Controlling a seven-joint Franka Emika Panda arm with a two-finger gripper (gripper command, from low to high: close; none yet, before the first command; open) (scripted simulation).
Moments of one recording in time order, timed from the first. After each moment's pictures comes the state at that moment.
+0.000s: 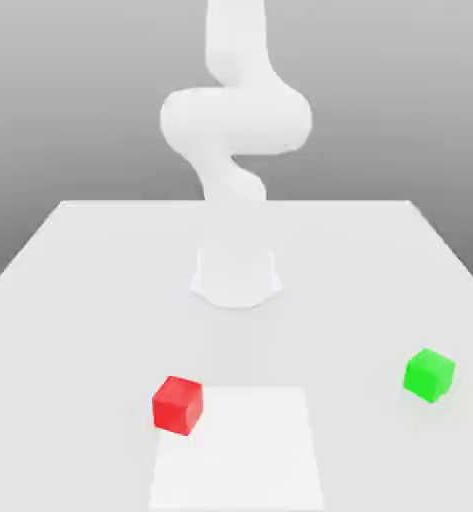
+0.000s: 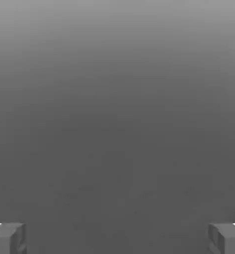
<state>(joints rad) -0.01 -0.72 -0.01 -2.35 0.00 2.35 0.81</state>
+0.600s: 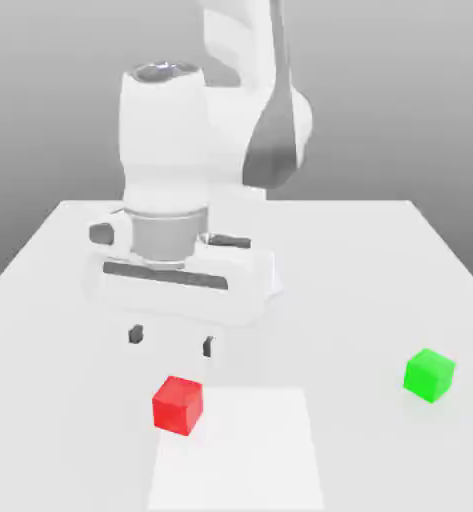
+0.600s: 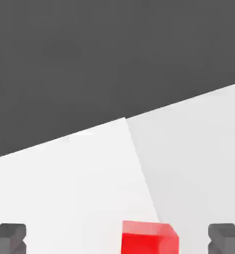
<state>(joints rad) -0.13 -0.05 -0.08 -2.80 0.00 2.78 0.94</state>
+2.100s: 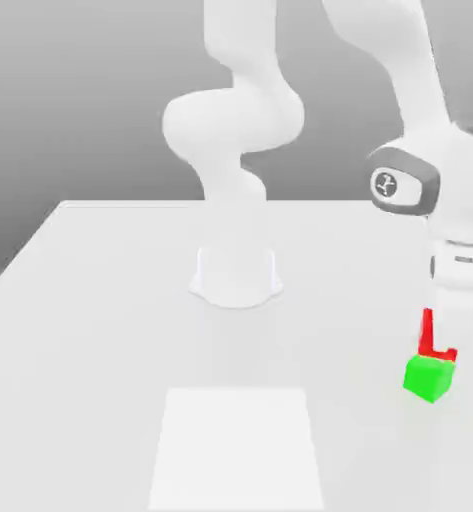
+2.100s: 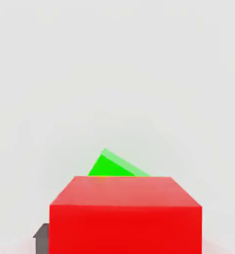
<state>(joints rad) 0.52 0.14 0.25 -2.70 -0.12 2.84 0.40</state>
